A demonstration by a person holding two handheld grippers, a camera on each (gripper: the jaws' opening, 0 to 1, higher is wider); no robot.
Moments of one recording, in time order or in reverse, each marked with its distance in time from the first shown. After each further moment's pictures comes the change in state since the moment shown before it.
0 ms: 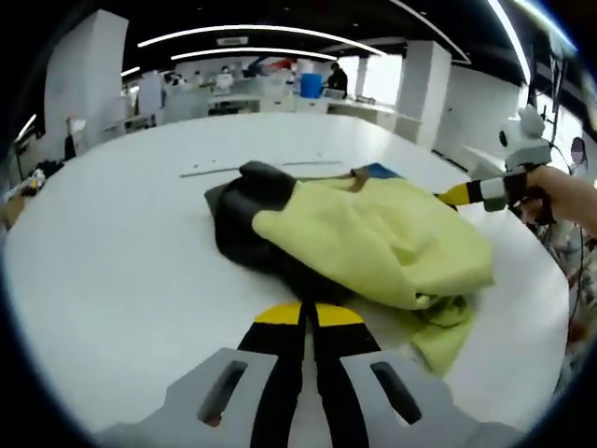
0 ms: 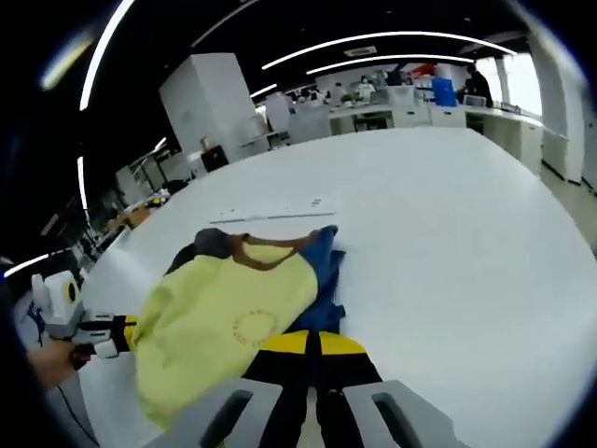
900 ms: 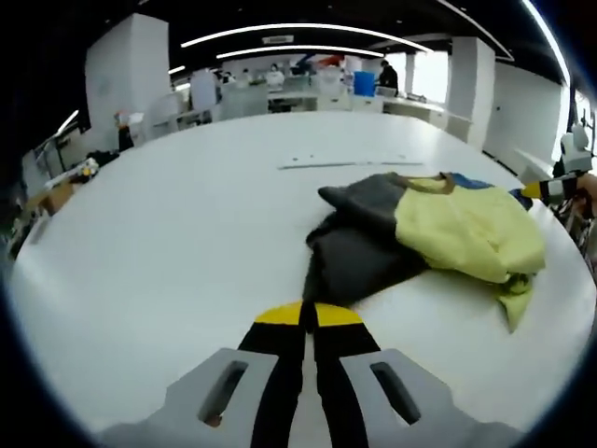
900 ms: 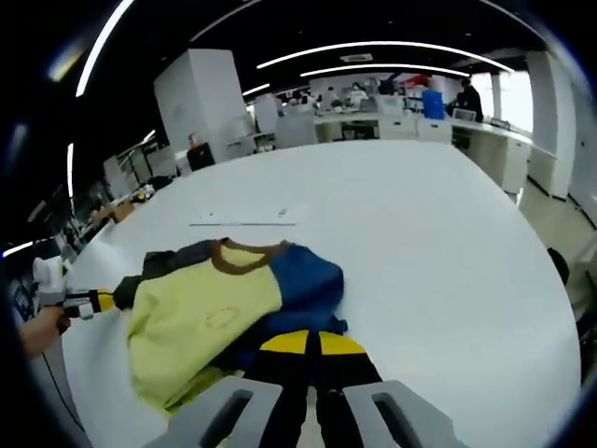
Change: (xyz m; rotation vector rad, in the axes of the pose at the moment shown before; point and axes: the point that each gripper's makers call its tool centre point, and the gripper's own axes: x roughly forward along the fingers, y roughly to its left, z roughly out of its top) left arm -0.044 0.103 -0.009 -0.023 0.020 0.236; right arm -0.037 -0.047 0.008 -0.028 -0.002 -0.111
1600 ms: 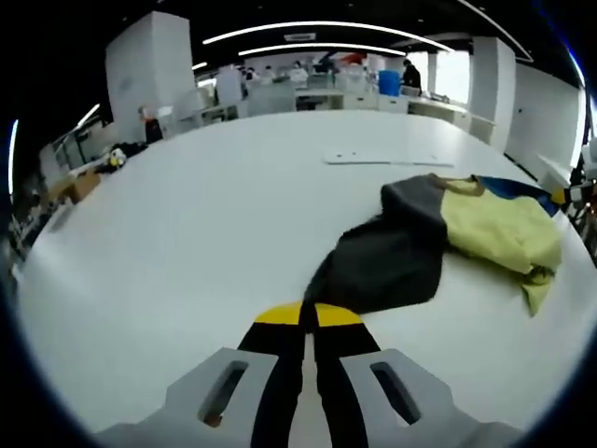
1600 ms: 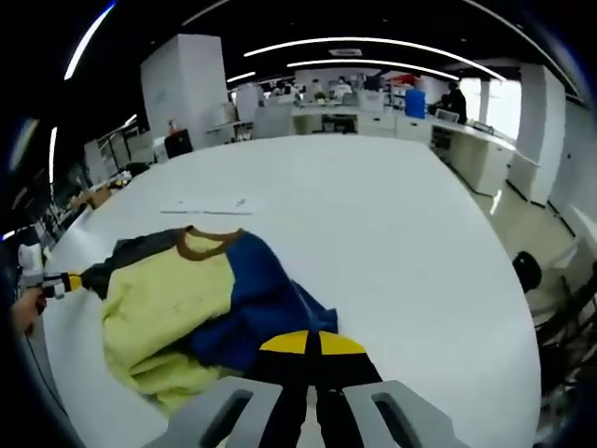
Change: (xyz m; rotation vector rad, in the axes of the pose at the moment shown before) left arm -0.026 0.052 -0.011 -0.040 0.015 0.104; right arm -0.031 -0.047 -0.009 -0.052 0.052 -0.128
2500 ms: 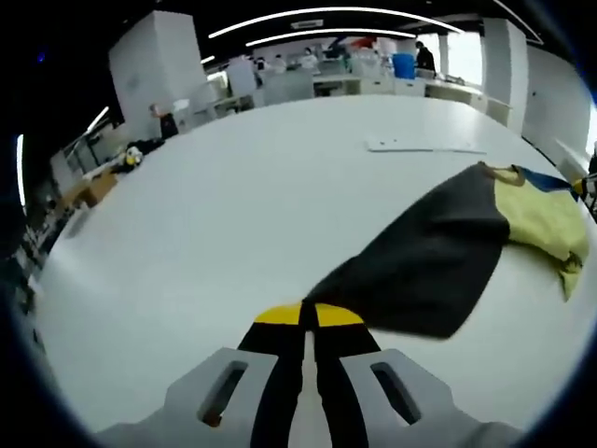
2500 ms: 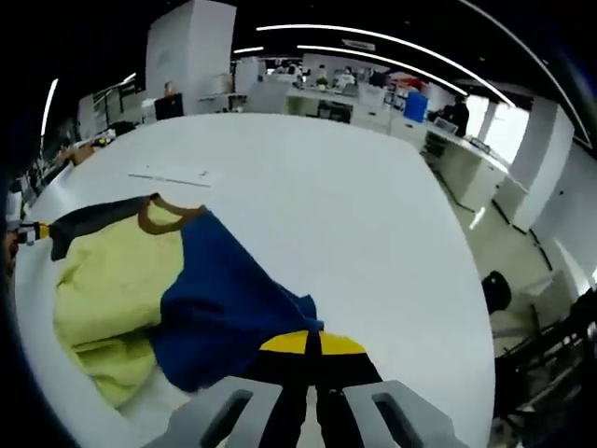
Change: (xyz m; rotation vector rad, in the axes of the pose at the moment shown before) left arm 0.014 0.048 0.004 0.037 0.070 0.093; right arm 0.016 -0.055 -0.002 -0.145 0.080 -0.132
